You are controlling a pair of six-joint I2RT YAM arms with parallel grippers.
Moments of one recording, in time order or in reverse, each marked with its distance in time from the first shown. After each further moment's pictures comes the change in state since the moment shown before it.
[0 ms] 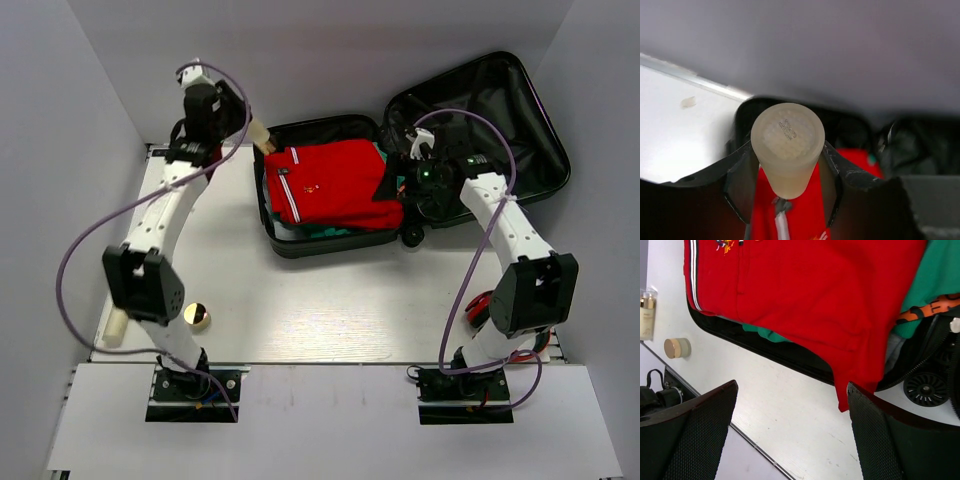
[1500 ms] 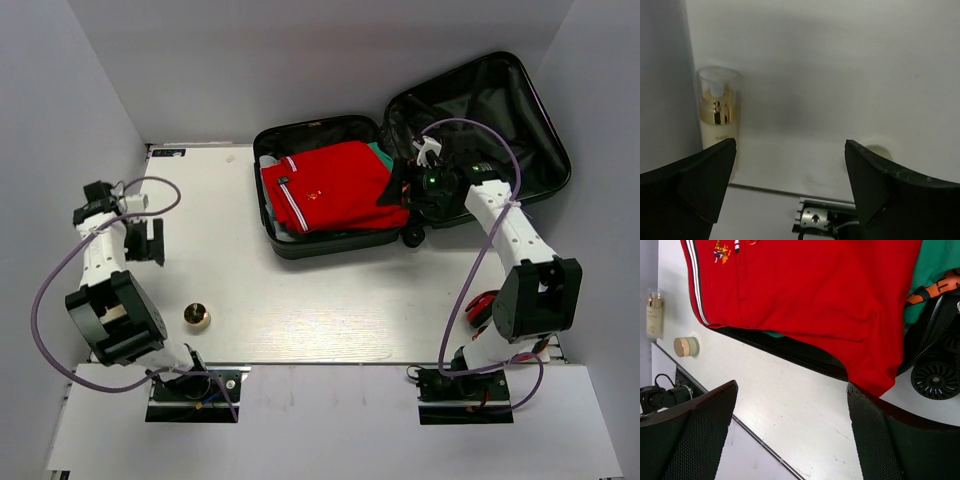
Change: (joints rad) left arm 0.629 -0.190 -0.423 -0.719 0.116 0.841; right arm -0.043 -0.048 -0.097 0.045 -0.048 0.031
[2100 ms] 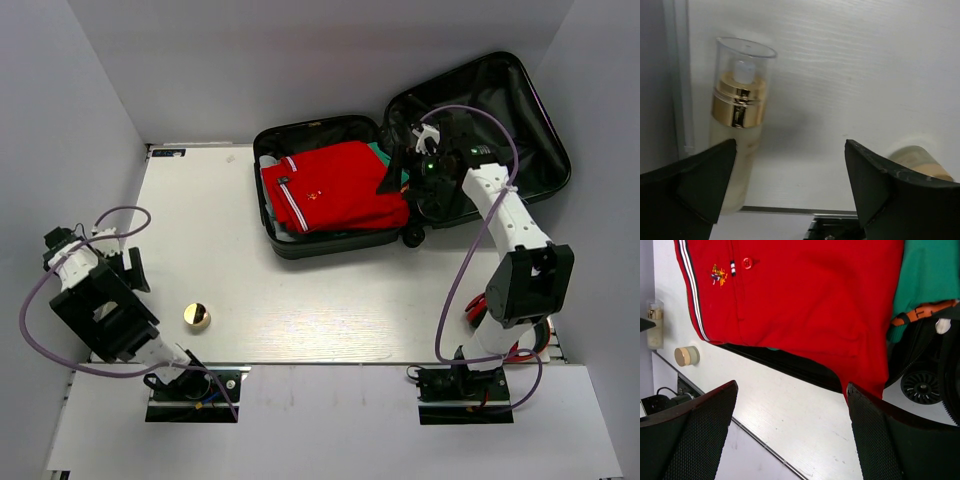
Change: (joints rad) left arm 0.368 0.043 -0.194 0.077 0.274 0.243; right arm 0.000 0.114 0.182 -0.109 0.035 0.007
